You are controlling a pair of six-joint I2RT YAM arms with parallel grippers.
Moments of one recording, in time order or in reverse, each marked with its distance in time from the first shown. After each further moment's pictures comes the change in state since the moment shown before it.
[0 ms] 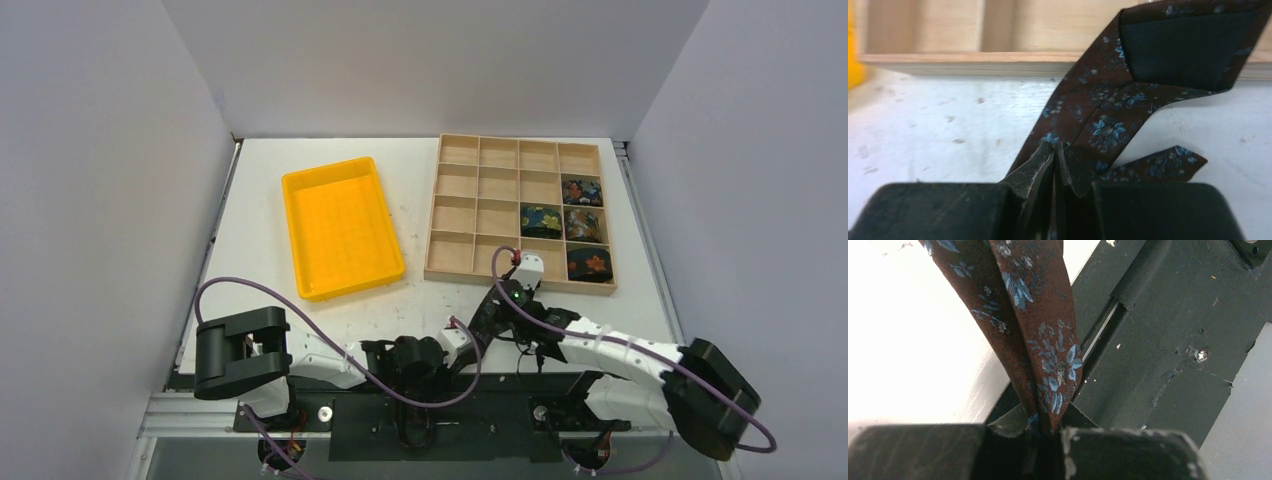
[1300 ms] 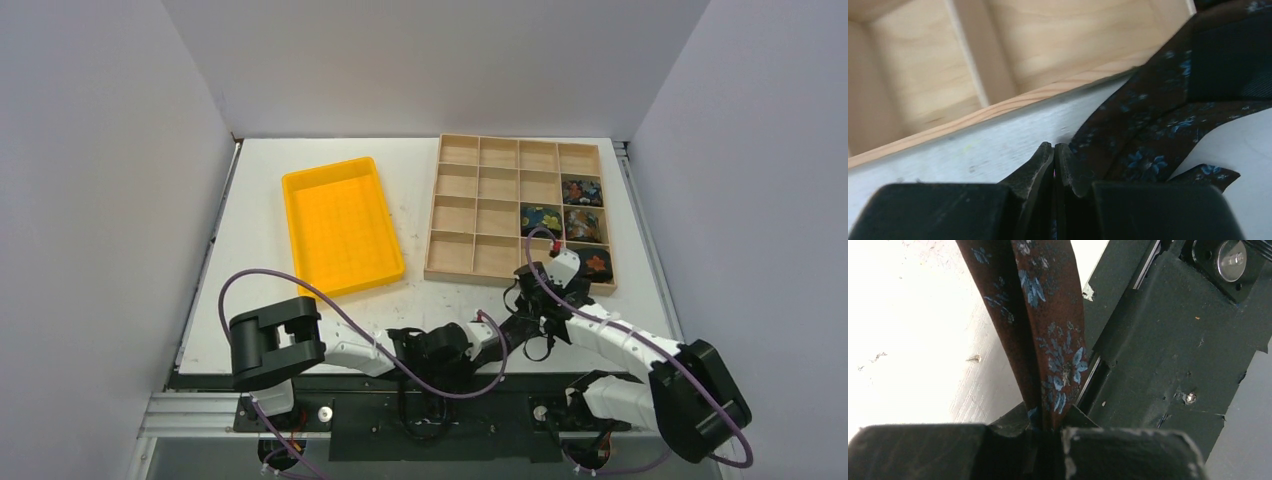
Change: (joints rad) left arm 0.044 0.171 0.202 -0.052 0.087 0.105; right arm -0.266 0.080 0.052 -0.138 -0.040 0.140
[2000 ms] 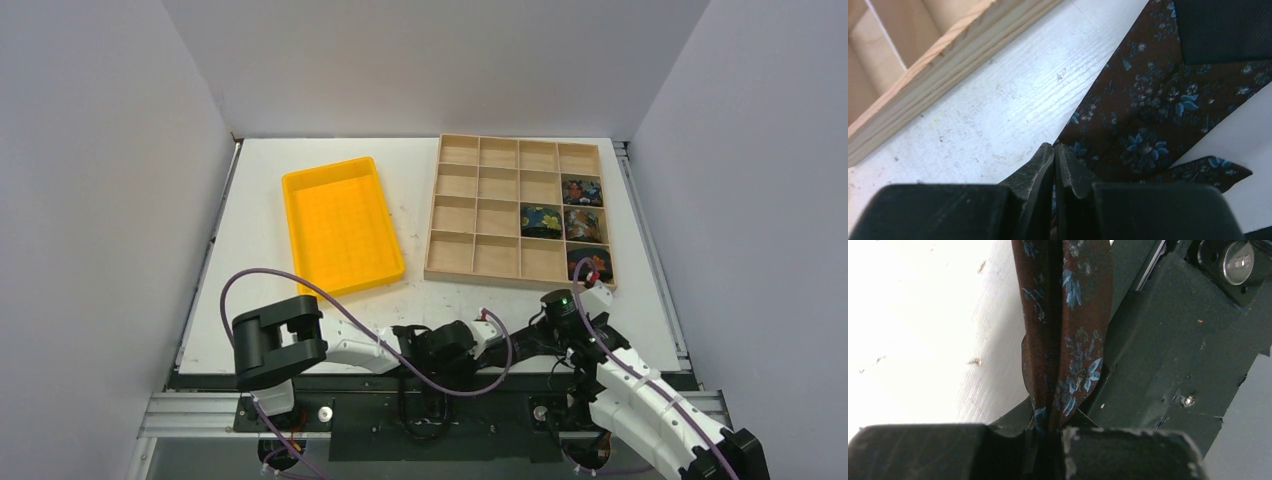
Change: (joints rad) left arm 0.007 -0.002 0.027 -0.061 -0.007 -0.010; right arm -0.092 -0.372 -0.168 -0.273 -0.053 0.212
